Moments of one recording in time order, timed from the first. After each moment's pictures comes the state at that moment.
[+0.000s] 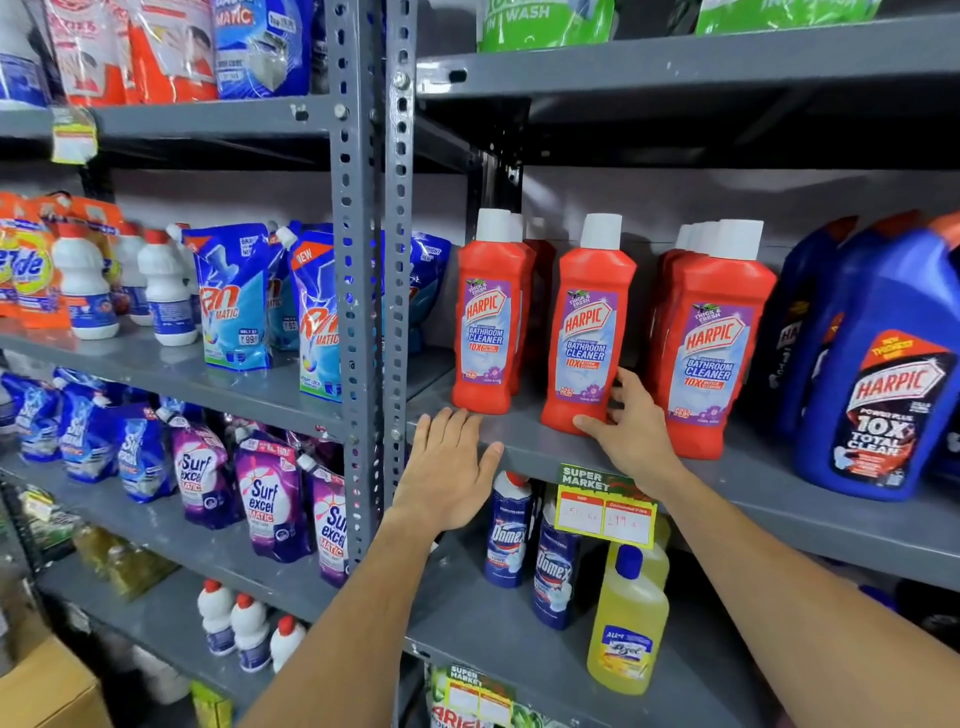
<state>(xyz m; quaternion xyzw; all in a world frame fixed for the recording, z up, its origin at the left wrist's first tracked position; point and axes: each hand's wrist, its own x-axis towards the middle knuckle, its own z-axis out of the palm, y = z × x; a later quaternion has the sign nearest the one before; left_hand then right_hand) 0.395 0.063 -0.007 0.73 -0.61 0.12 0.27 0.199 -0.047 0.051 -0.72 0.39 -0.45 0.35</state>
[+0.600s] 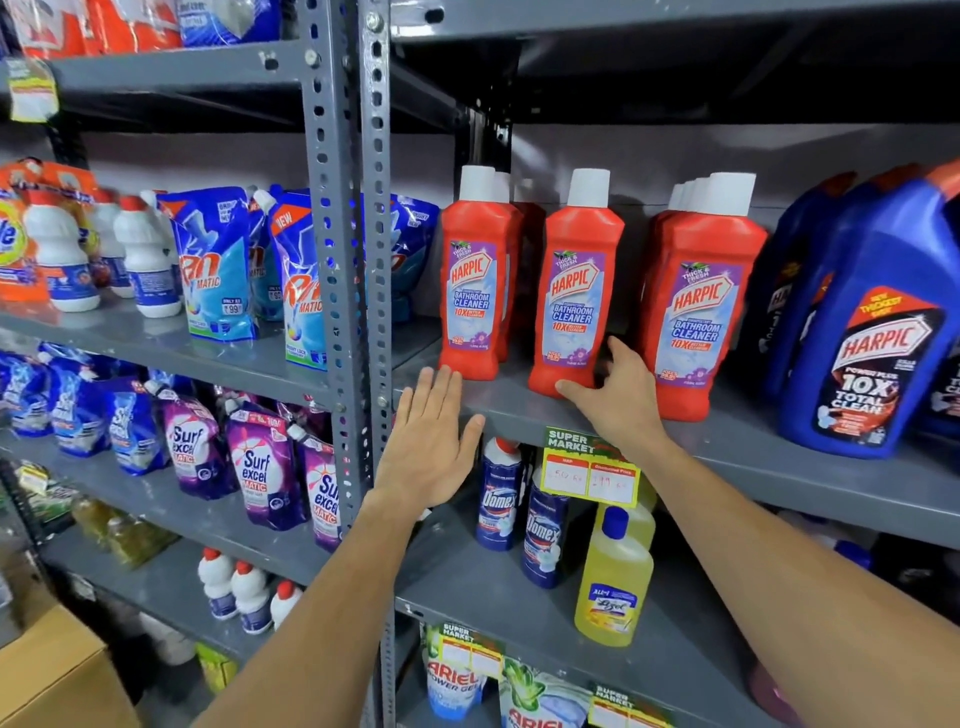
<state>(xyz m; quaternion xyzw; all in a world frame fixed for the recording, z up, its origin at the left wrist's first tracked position) 0.393 0.073 -0.019 0.73 -0.60 0.14 0.29 0.198 -0.041 0.049 -0.74 0.42 -0.45 0.26</state>
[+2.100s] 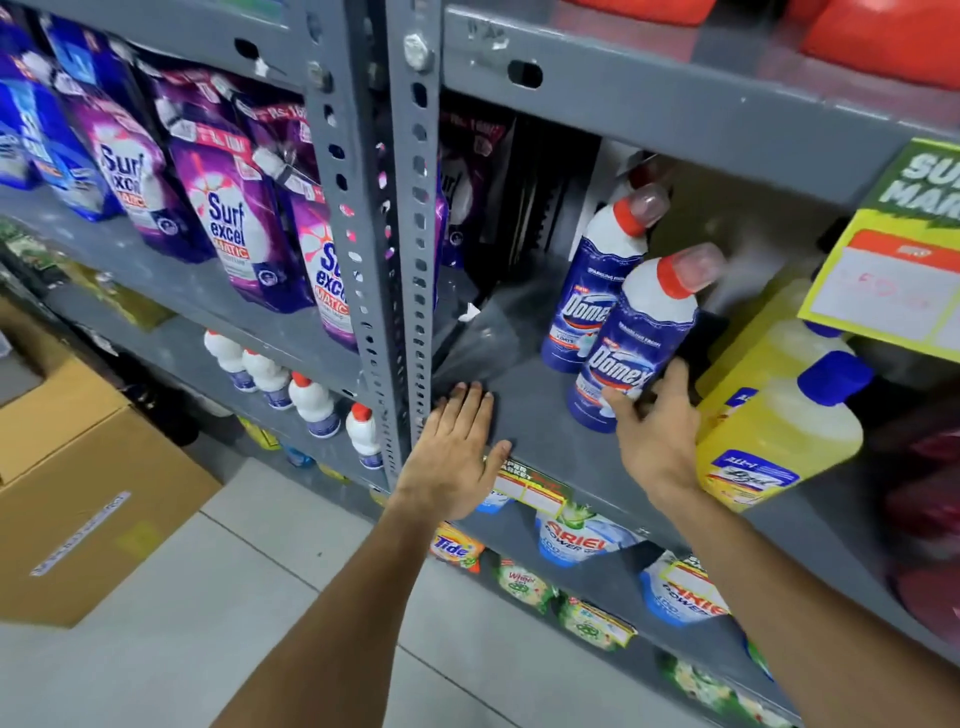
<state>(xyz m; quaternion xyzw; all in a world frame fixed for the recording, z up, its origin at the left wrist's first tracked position) 0.431 0.066 -0.343 0.78 -0.60 -0.04 0.14 0.243 -0.060 -0.264 -0.71 0.53 -0.36 0.30</state>
